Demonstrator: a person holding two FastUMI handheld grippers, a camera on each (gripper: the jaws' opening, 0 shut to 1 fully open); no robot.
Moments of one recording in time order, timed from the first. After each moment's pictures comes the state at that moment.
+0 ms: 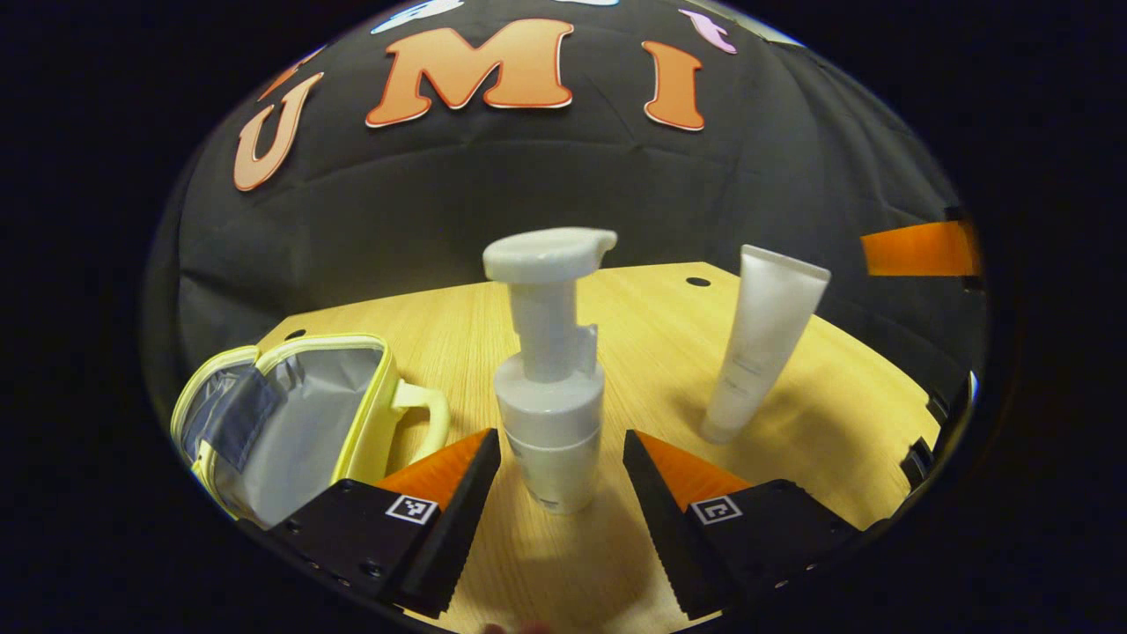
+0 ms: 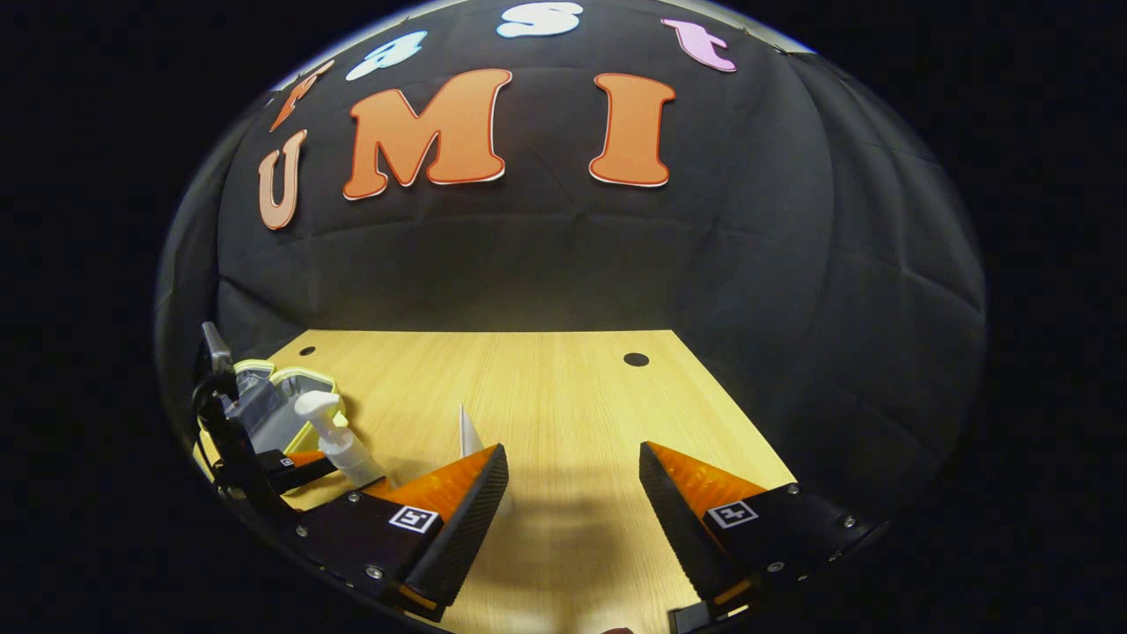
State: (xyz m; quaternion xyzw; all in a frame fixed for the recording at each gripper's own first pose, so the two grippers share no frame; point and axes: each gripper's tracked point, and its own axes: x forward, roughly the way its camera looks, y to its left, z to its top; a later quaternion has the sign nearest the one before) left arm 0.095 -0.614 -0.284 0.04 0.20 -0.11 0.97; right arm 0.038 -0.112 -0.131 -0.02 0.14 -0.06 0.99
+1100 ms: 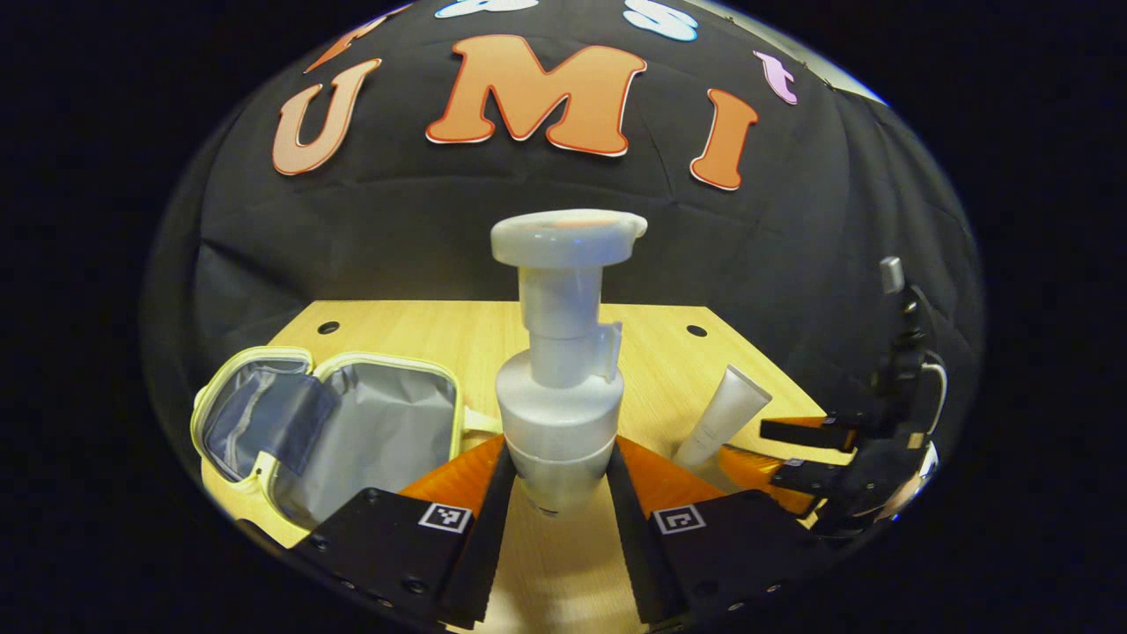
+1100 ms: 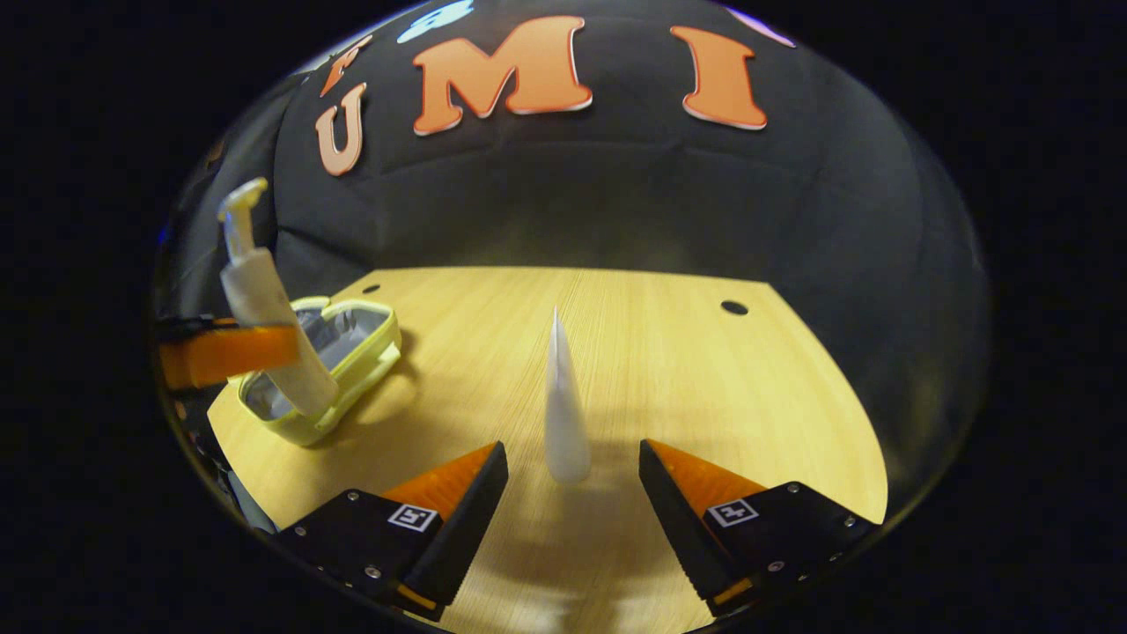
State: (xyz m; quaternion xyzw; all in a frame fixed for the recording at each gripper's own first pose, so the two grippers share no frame) left arm 0.038 -0.545 -0.156 -0.03 0.21 -0.10 0.97; right arm 0.066 -0.039 -0.230 -0.03 0.24 0.08 0.97
